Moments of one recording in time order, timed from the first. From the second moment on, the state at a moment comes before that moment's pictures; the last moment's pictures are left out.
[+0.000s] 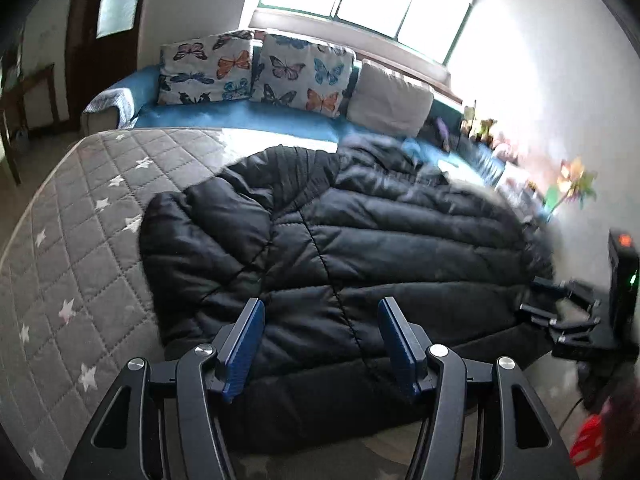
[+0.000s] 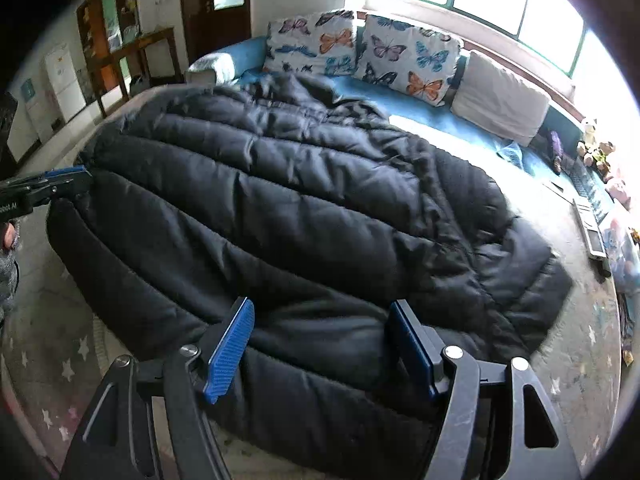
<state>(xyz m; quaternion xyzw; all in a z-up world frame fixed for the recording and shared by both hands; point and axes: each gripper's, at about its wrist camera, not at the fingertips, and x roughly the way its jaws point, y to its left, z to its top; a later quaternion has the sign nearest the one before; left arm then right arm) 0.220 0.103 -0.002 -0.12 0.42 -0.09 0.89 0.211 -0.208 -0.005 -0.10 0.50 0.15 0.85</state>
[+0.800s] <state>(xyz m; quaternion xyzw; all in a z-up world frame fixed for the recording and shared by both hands) 0.195 0.186 -0.022 -0.30 0.45 -0.06 0.84 0.179 -0.332 -0.004 0.15 0.52 0.12 0.83</state>
